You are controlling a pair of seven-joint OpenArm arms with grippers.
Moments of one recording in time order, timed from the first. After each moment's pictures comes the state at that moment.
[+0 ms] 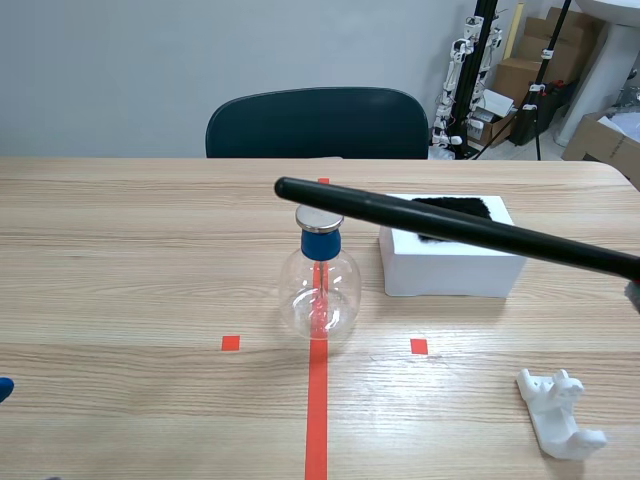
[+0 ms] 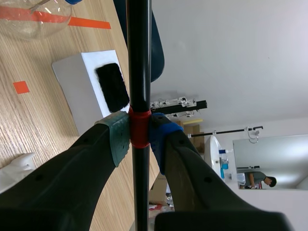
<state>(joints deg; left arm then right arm) 27.4 -24.6 -13.8 53.0 35.4 -41.4 -88.7 -80.1 32.2 17.8 133.2 -43.2 -17.5 18.3</state>
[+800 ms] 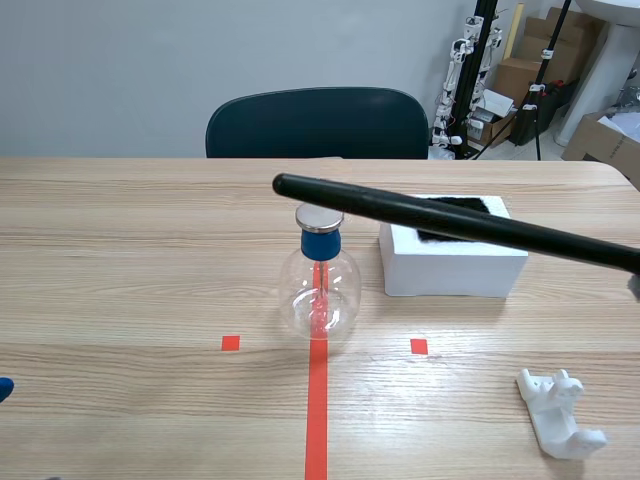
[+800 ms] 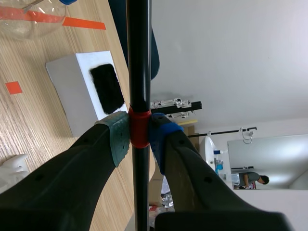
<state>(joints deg) 27.4 -24.6 -13.8 53.0 35.4 -41.4 -88.7 -80.1 32.2 17.8 133.2 -43.8 -18.8 18.3</state>
